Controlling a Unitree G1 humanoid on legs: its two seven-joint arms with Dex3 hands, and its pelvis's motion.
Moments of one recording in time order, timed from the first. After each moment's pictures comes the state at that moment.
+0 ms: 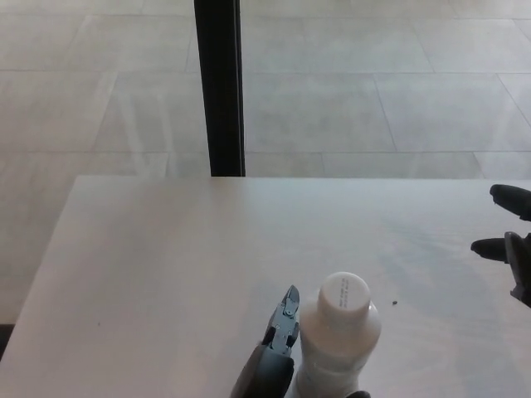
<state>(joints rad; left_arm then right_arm) 0.06 -0.03 -0.49 -0.07 0.33 0.29 0.13 -0.11 -0.29 -0.20 0.02 0.15 -0.11 0.12</state>
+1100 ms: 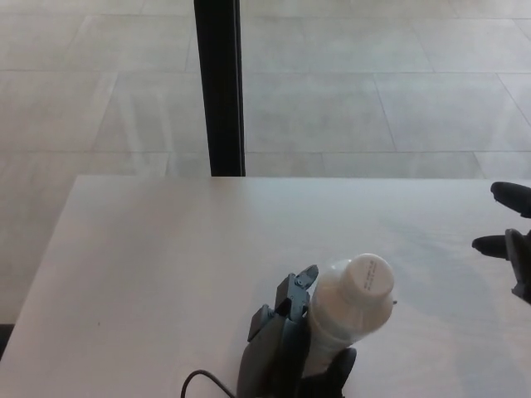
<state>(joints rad) -0.16 -0.03 -0.57 0.22 0.34 0.18 0.39 -0.11 -0.29 -0.21 0.00 0.14 -0.11 0.12</state>
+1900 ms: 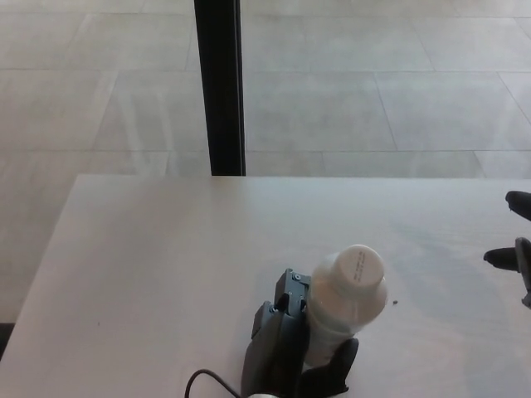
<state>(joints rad) -0.20 -0.05 -0.56 0.29 0.25 0.11 0.43 -0.06 -0.26 -0.25 -0.01 0.14 -0.11 0.11</state>
